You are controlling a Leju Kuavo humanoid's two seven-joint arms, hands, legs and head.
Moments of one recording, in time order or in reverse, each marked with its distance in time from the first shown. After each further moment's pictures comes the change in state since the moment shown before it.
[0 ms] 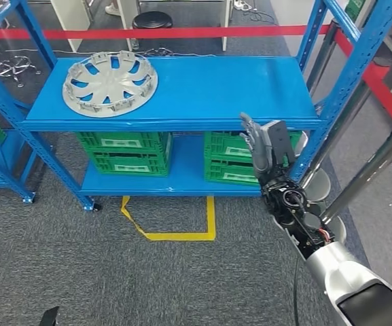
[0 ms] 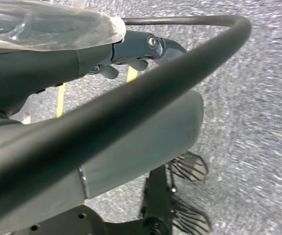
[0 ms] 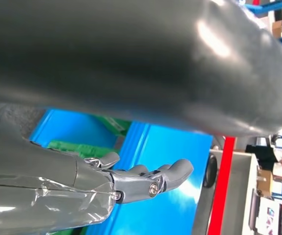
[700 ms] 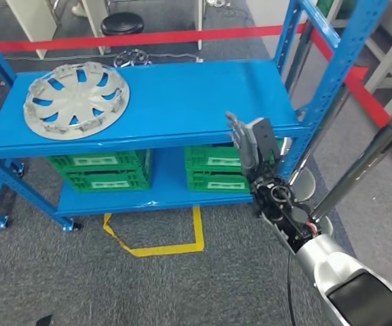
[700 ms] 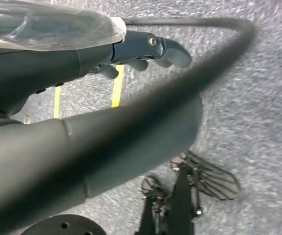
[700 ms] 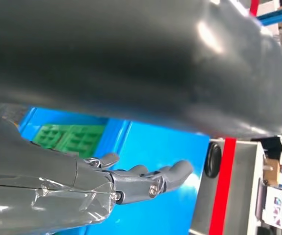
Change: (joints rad) left arm -0.004 -0.001 -0.002 0.006 0.001 0.000 -0.001; right arm 0.001 0.004 -0.001 -0.004 0.003 0.010 -0.001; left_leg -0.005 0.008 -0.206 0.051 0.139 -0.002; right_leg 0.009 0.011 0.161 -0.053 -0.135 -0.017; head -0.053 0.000
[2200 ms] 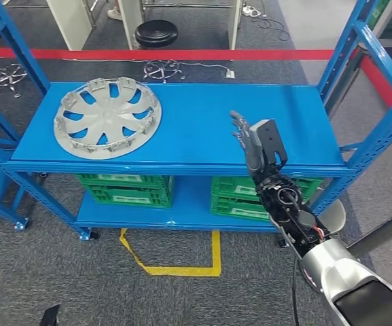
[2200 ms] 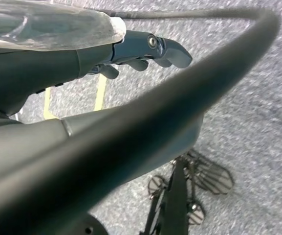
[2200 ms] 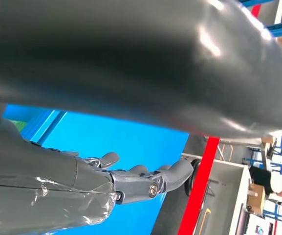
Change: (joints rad) left arm 0.000 -0.004 -0.004 0.001 0.027 0.011 0.004; right arm -0.025 0.026 0.019 0.019 0.052 0.020 -0.010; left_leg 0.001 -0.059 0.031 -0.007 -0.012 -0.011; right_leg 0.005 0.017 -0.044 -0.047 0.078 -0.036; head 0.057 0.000
